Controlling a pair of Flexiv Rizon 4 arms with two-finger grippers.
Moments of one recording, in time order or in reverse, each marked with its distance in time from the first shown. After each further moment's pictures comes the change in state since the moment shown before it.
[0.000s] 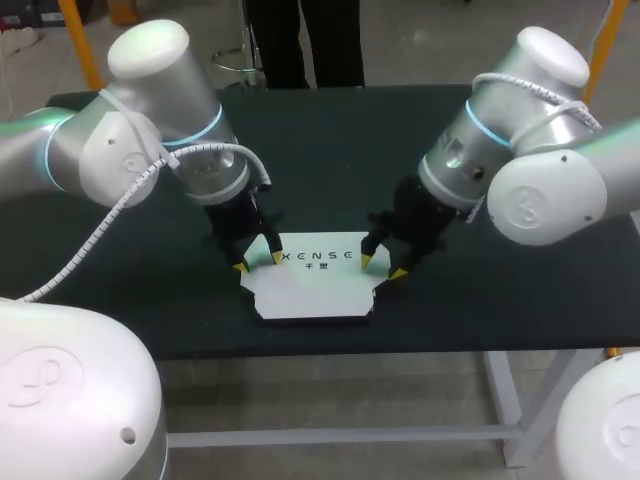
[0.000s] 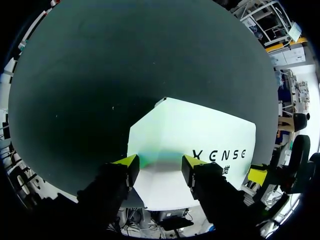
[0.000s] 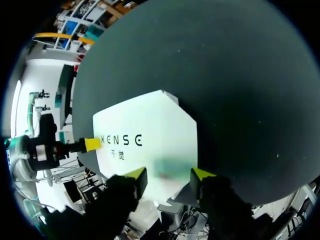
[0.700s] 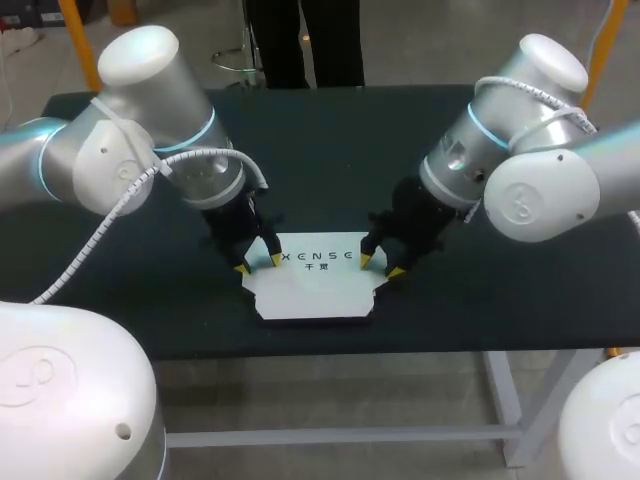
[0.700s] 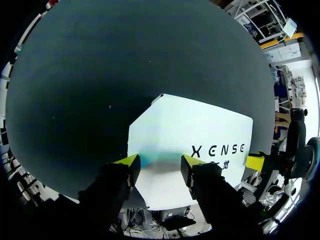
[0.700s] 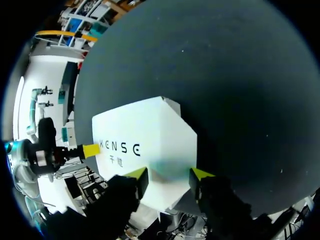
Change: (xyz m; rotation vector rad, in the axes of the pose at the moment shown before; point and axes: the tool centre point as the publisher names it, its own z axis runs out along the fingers) left arm -0.001 0.004 0.001 0.006 0.035 0.040; right arm -0.002 0.013 0.010 0.009 0.034 -0.037
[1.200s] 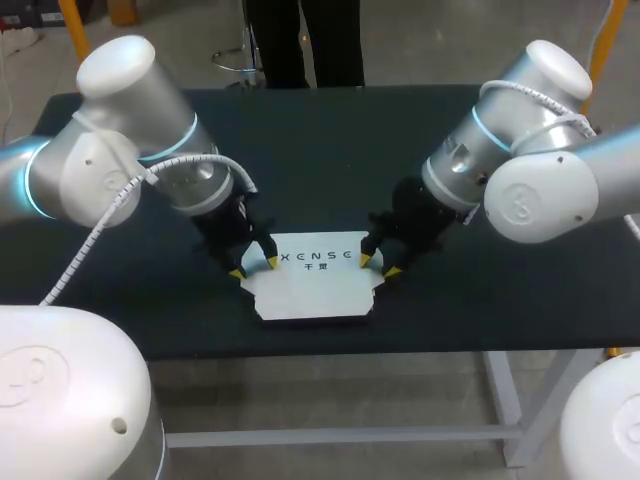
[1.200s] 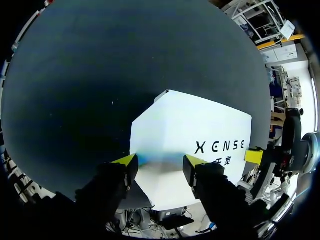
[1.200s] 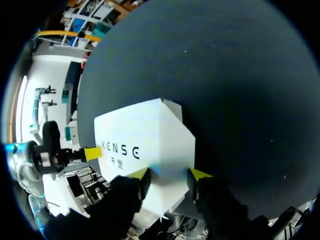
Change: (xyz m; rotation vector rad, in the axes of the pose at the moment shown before) left arm -0.009 0.004 0.001 -0.004 0.048 0.000; right arm 0.001 0.004 0.004 -0.001 0.036 -0.012
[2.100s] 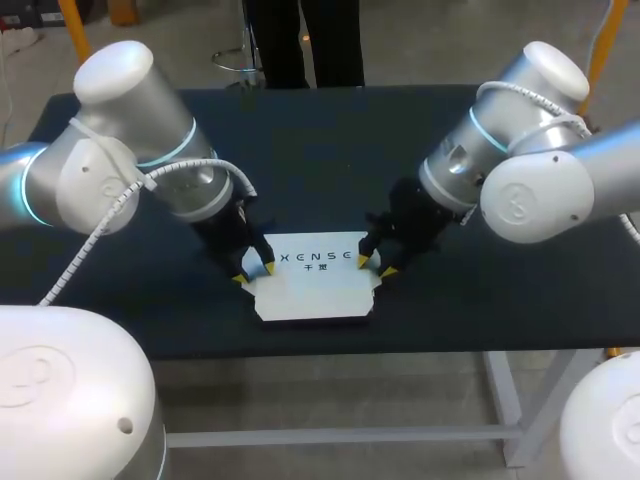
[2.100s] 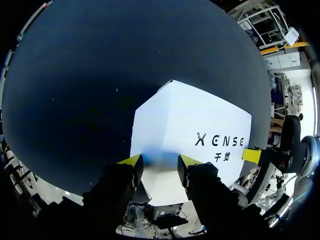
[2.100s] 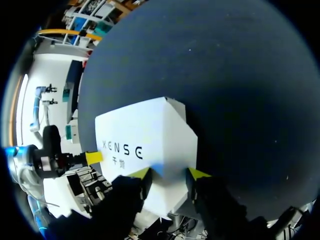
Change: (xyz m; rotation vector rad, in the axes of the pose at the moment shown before) left arm 0.002 0.014 -0.001 -0.007 0.011 -0.060; right arm 0.004 -0.001 0.004 0.003 0.008 -0.012
